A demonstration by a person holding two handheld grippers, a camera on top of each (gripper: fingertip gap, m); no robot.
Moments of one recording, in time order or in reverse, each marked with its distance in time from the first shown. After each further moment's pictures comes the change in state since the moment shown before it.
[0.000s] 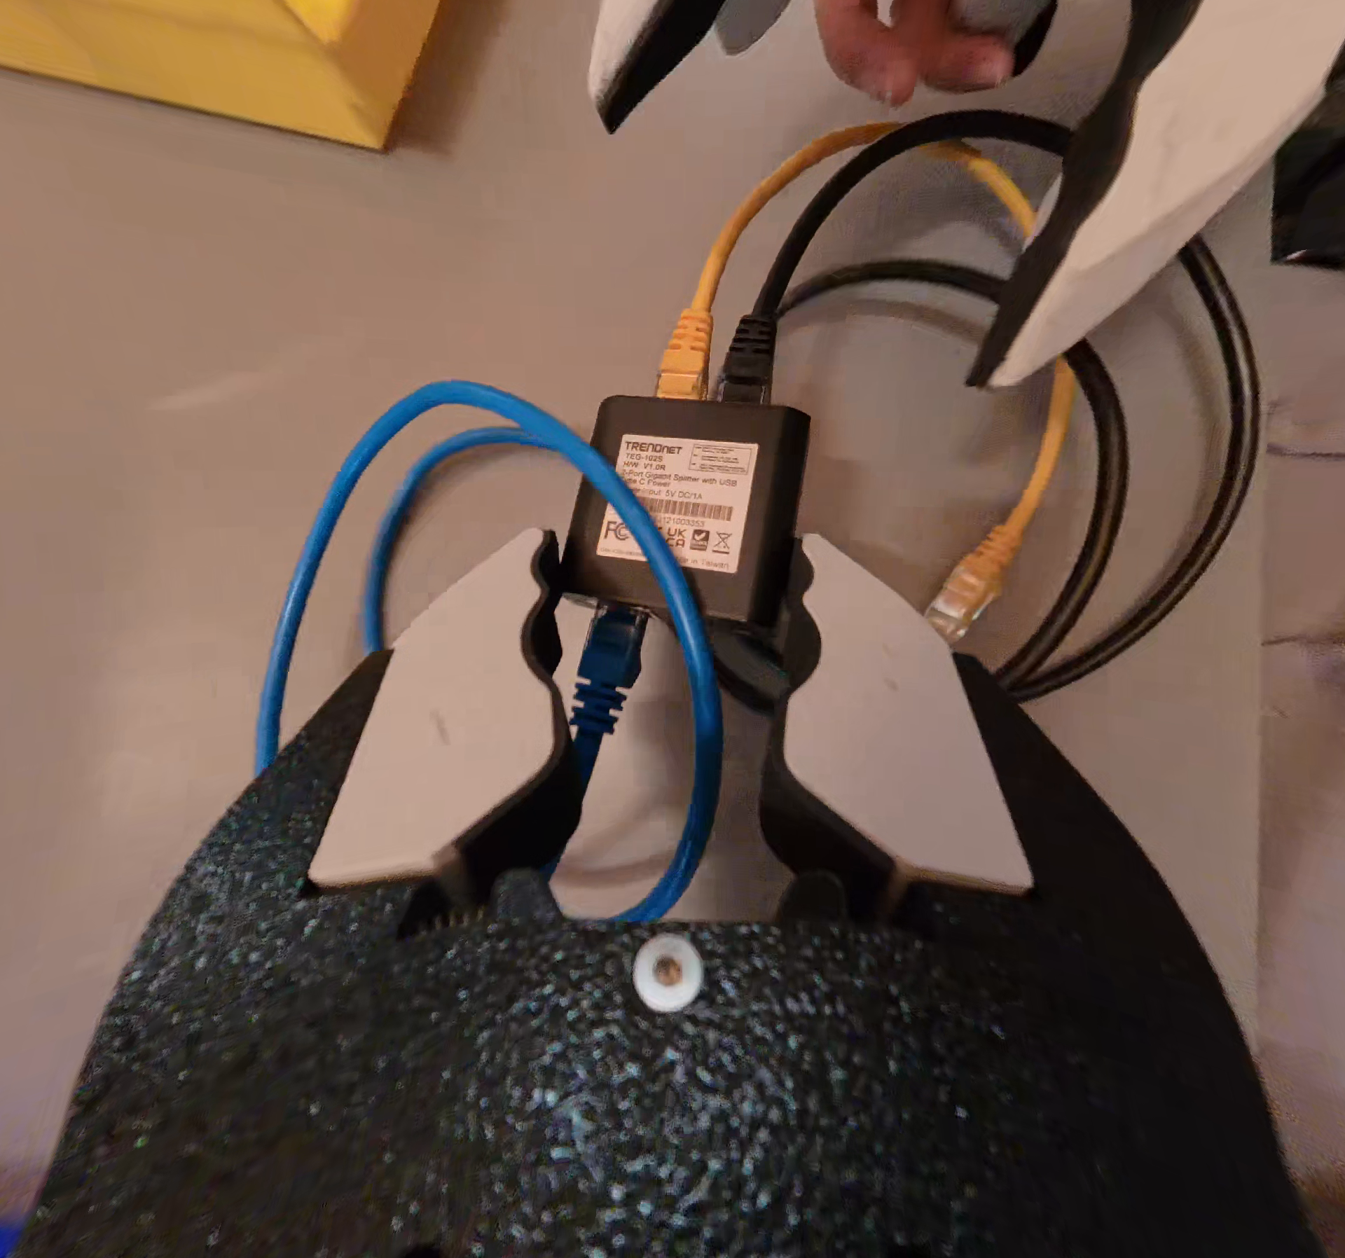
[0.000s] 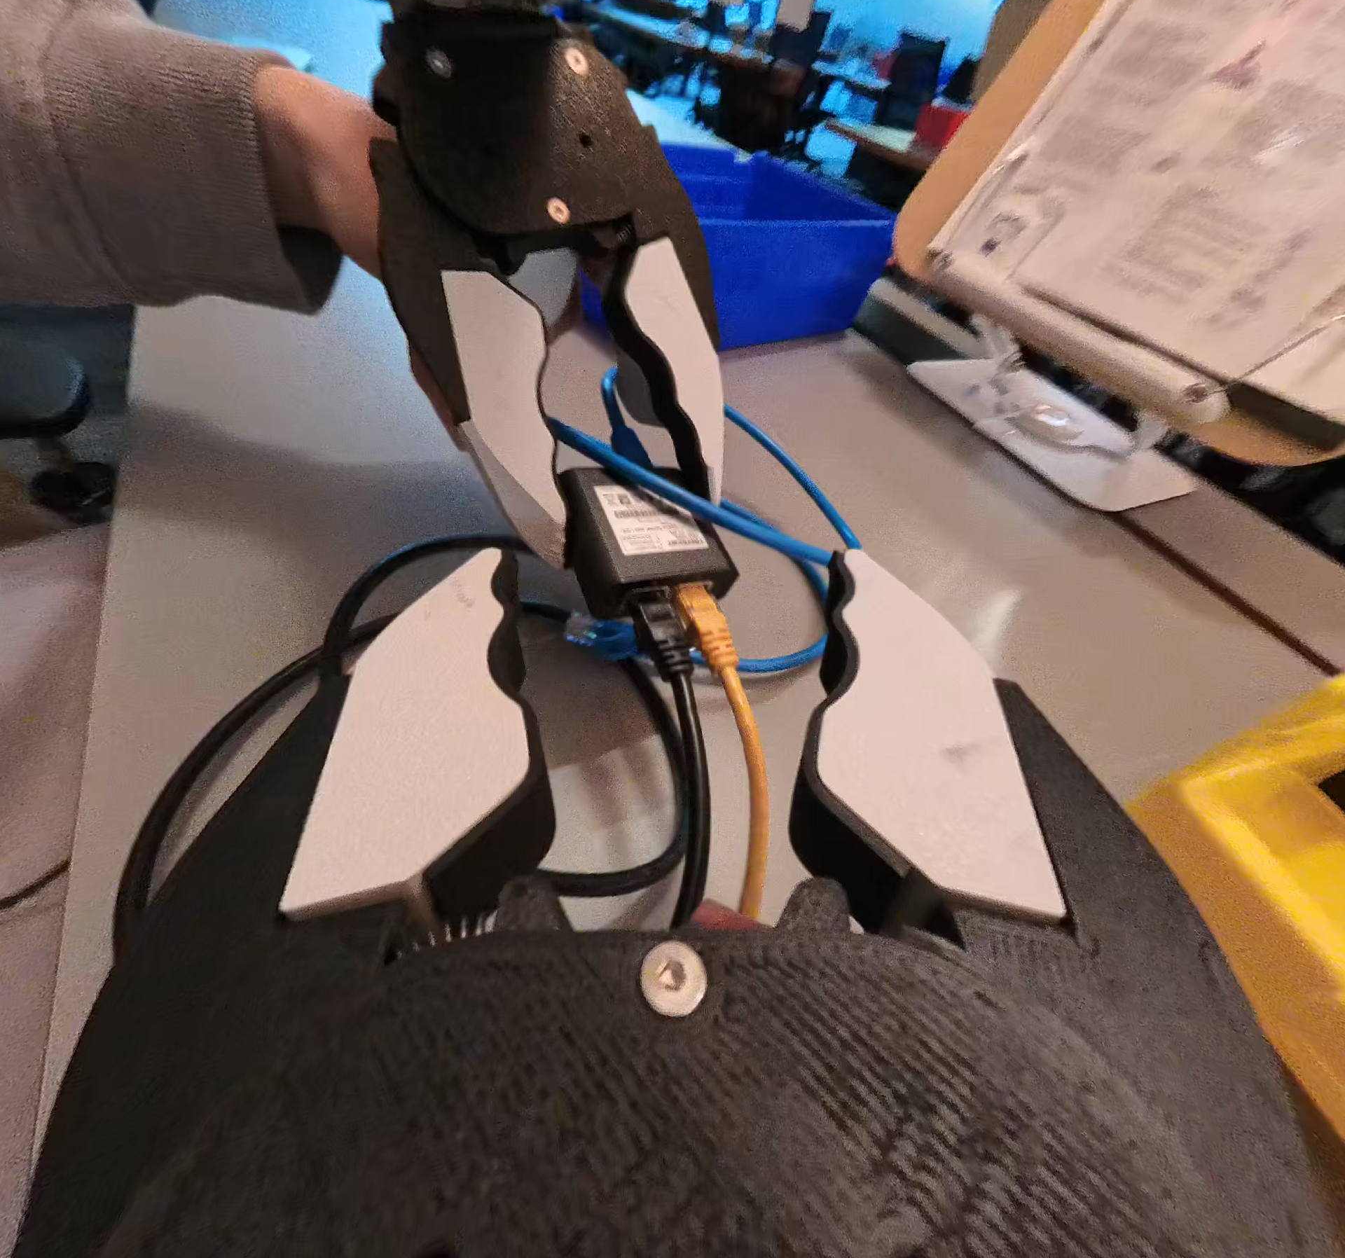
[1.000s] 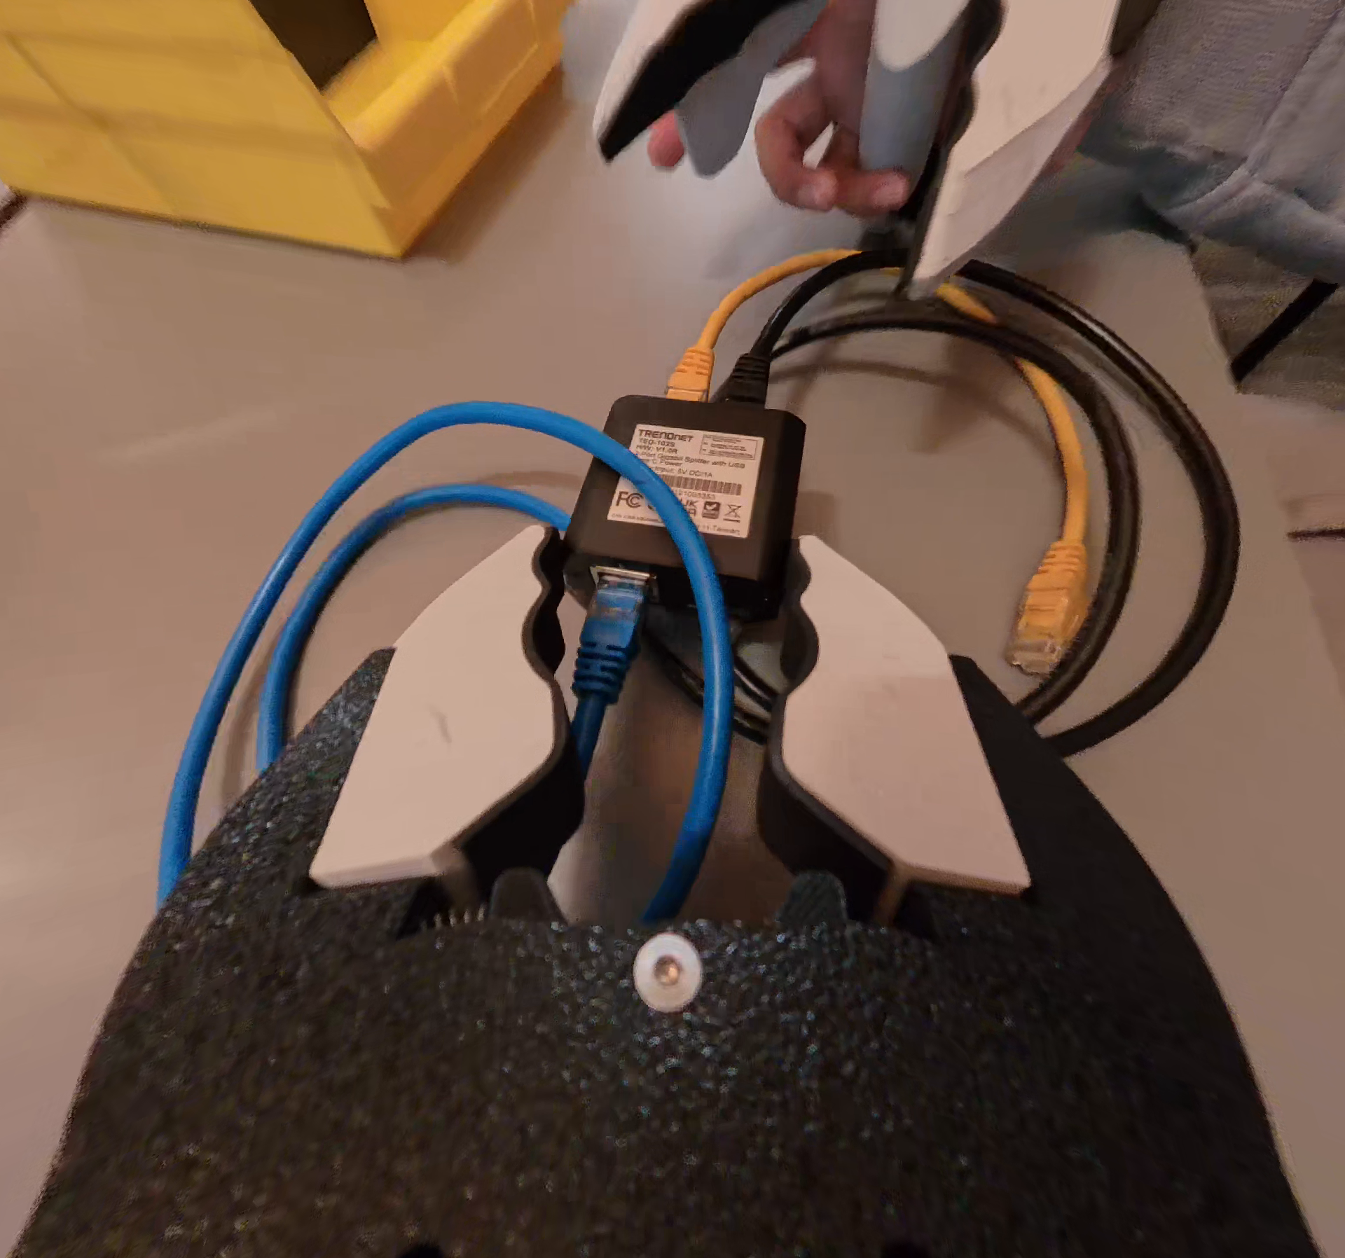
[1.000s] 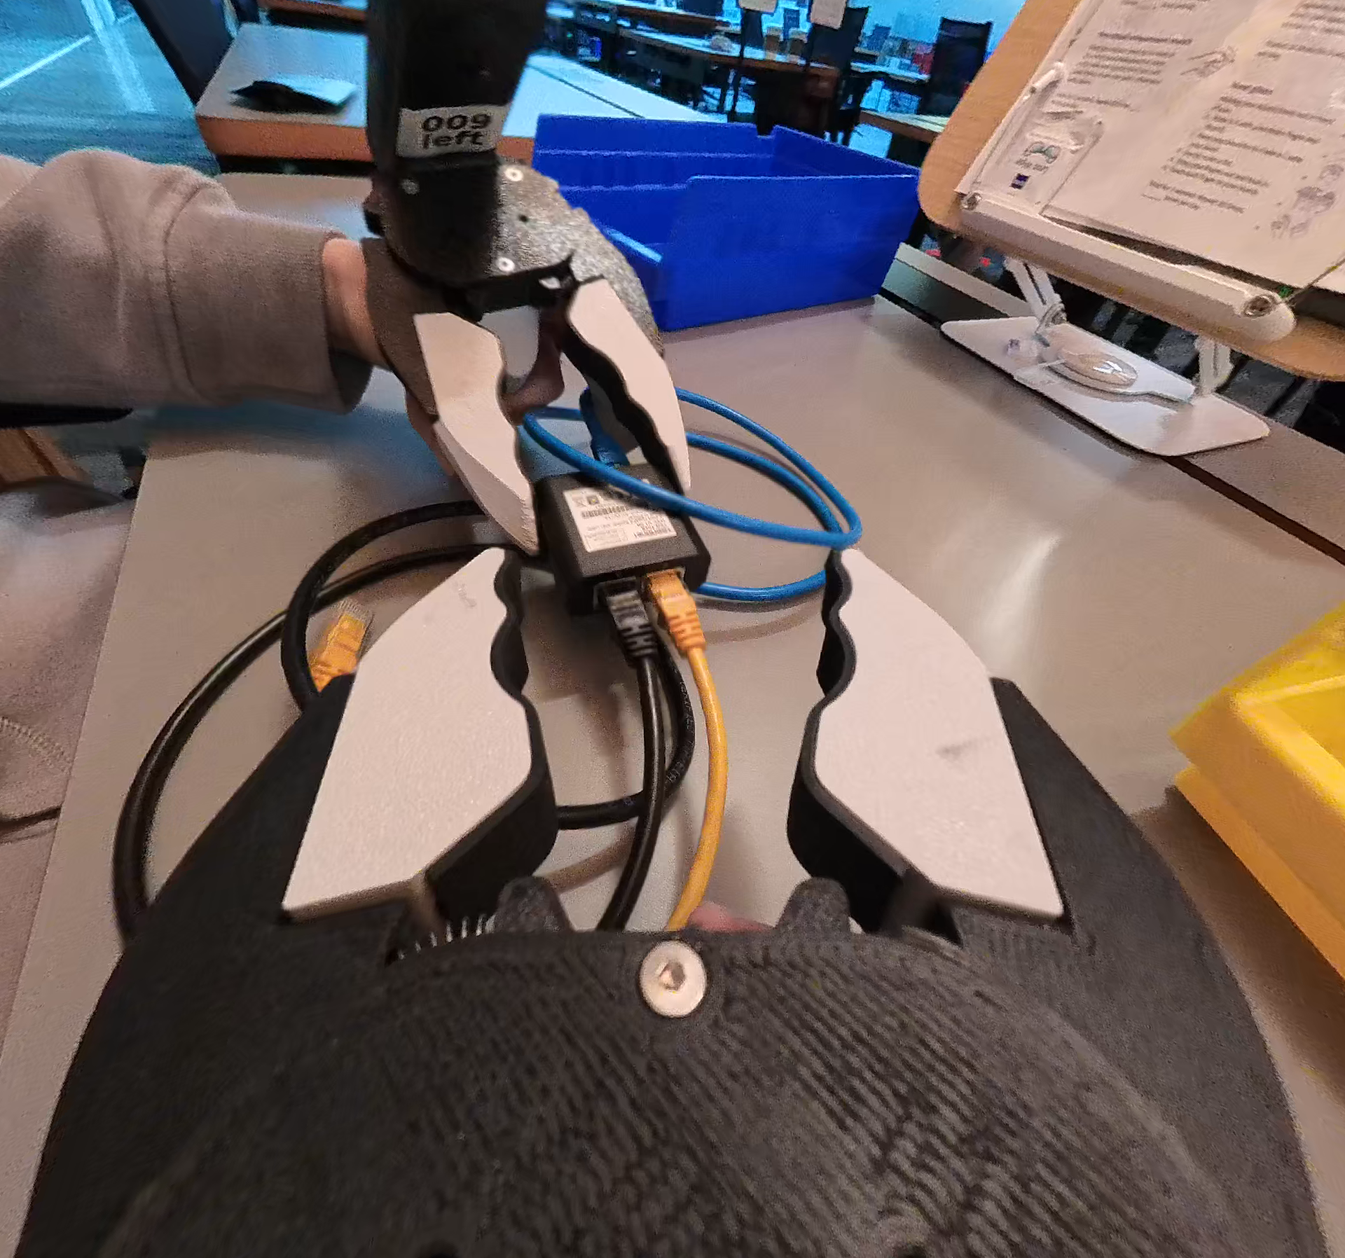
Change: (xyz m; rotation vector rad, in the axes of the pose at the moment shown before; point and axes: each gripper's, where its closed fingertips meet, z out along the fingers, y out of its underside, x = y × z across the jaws) left arm 0.007 0.007 0.018 0.328 0.004 -0.037; right arm 0.009 0.029 -0.010 0.025 -0.058 0.074
